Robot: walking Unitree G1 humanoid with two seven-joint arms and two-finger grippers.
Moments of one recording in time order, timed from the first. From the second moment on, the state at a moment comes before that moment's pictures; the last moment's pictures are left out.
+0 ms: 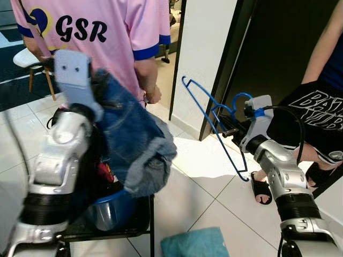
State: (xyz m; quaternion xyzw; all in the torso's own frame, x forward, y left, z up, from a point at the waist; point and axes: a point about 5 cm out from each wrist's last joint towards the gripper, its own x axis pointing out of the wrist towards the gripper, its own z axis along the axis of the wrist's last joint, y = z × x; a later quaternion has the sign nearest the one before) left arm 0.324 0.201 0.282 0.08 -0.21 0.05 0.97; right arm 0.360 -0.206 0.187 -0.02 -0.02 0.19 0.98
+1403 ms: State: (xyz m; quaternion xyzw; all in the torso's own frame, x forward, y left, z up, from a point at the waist) left arm 0.298 0.144 0.122 0.31 0.09 -0.21 0.92; right arm 0.359 -0.197 0.179 -0.04 -0.01 0.21 0.98
